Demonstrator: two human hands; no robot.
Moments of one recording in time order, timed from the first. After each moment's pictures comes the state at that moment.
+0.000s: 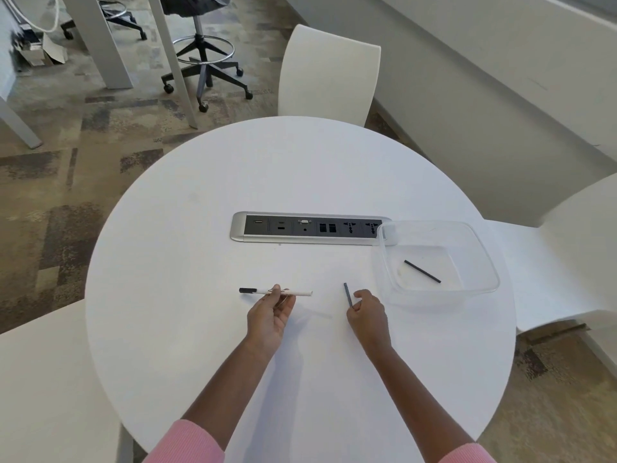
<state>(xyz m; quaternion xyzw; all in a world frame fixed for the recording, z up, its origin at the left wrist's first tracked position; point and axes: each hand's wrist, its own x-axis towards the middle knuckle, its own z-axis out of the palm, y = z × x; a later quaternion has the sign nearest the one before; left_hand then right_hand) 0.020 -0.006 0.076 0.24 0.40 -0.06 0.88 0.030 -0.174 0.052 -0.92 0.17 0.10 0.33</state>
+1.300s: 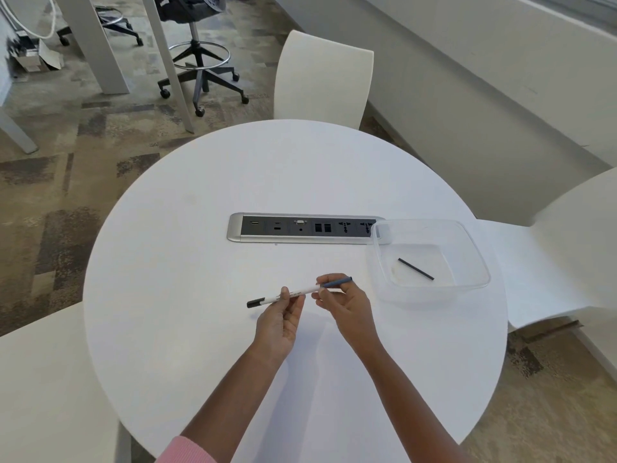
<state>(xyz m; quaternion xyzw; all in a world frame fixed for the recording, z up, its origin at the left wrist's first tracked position) 0.007 -0.028 0.100 0.19 0.43 -0.09 0.88 0.006 -0.144 0.115 -0.73 0.04 0.06 0.67</state>
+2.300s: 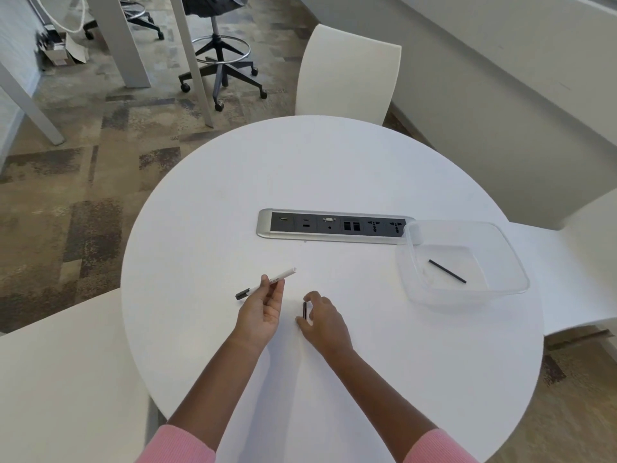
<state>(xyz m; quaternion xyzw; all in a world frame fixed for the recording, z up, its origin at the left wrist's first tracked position) 0.015 0.053 0.096 0.14 0.42 -0.03 0.90 0.008 -0.068 0.048 -0.94 -0.02 0.15 0.30</state>
